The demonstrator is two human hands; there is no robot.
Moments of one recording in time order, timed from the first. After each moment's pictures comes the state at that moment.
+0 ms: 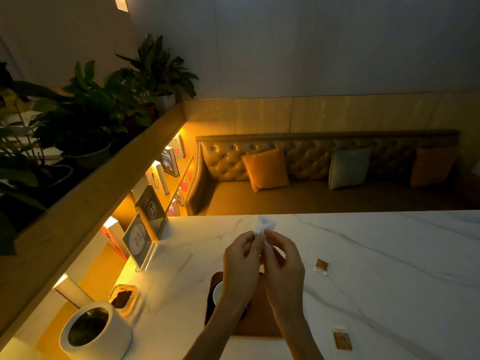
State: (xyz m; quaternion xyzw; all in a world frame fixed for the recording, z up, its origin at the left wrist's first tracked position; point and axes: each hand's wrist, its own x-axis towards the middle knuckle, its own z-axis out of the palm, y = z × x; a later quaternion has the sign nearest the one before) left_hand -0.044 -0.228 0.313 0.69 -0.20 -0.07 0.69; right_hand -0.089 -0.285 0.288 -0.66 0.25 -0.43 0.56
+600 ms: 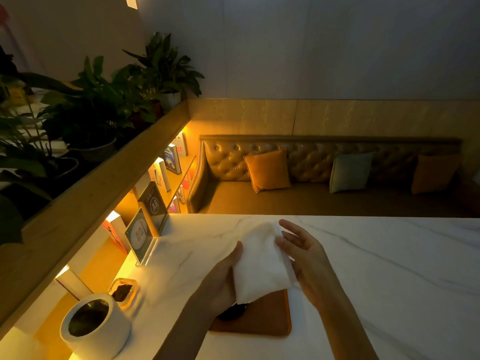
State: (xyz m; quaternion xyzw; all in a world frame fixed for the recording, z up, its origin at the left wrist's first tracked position) left_hand -0.013 -0.183 0.278 0.39 -0.08 -0.49 0.78; right_hand -0.114 -0.339 0.315 -0.61 0.20 -0.19 0.74
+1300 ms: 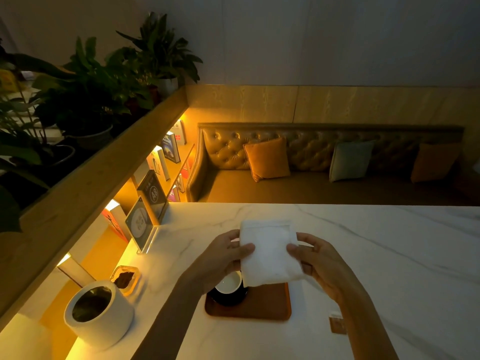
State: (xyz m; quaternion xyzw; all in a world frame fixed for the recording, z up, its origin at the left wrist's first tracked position) left_hand 0.004 -0.173 0.298 0.59 -0.21 -0.43 0.65; right_hand -0.131 -0.369 0.288 -0.61 0.23 -0.07 0.75
